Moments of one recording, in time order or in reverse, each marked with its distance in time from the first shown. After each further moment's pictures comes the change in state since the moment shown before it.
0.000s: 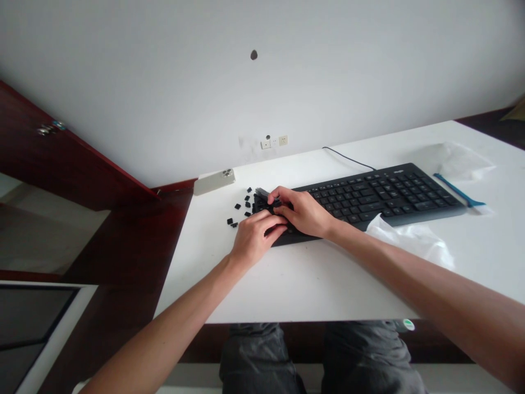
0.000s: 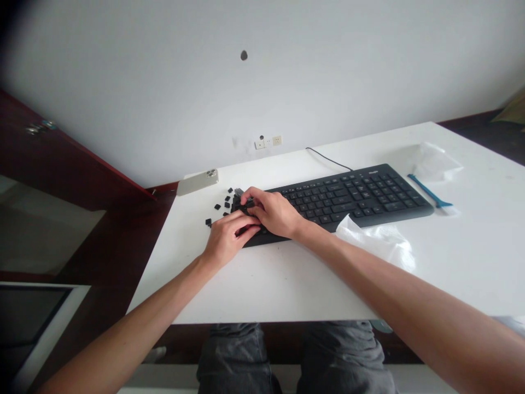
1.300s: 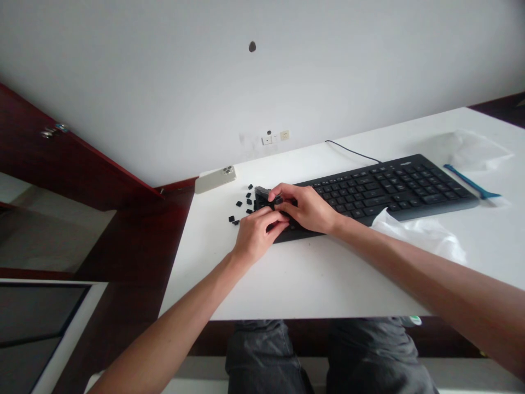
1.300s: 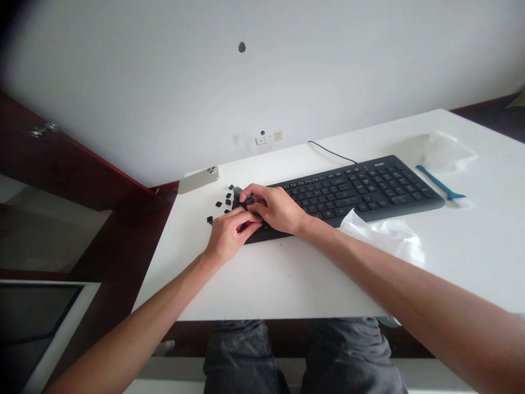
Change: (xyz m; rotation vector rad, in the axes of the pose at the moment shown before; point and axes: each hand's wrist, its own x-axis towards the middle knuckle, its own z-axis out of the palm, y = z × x) left_hand 0.001 -0.001 0.002 -0.008 0.066 0.042; right_hand 0.000 0.006 0.003 0.128 0.029 -0.047
